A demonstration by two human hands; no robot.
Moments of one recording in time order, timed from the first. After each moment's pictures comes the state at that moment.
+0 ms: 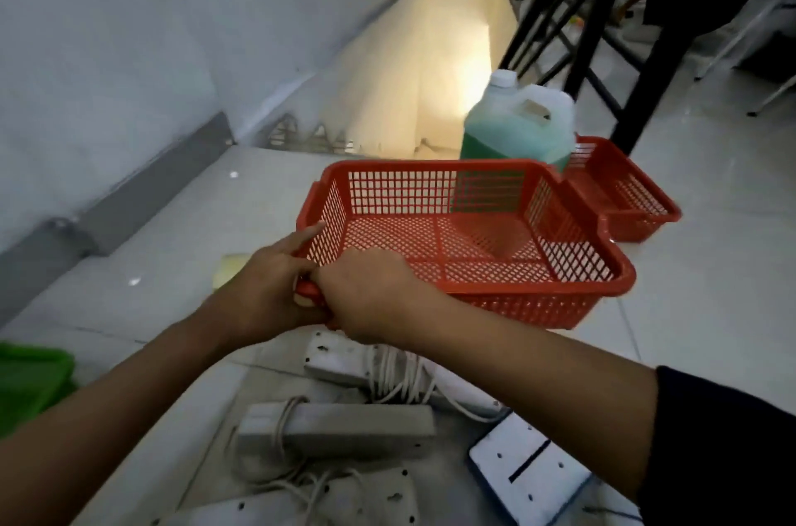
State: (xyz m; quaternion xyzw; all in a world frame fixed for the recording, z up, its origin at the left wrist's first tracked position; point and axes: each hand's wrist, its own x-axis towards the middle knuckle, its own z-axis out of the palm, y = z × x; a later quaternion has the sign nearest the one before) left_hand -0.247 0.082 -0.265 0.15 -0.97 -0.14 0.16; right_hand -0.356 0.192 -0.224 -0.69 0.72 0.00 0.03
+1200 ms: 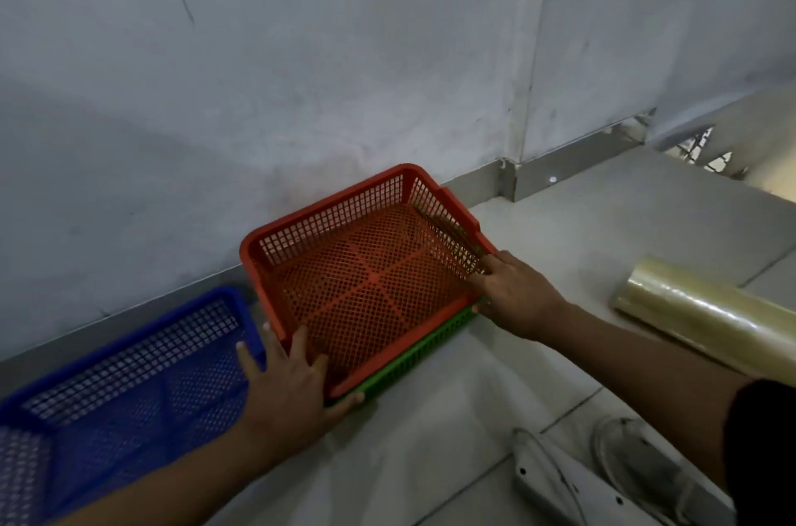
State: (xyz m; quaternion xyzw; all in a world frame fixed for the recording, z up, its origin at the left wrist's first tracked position) left_hand 0.157 0.158 -0.348 0.73 -0.67 -0.04 -0.14; right_hand -0.115 0.029 -0.326 -0.89 0.46 -0.01 0.00
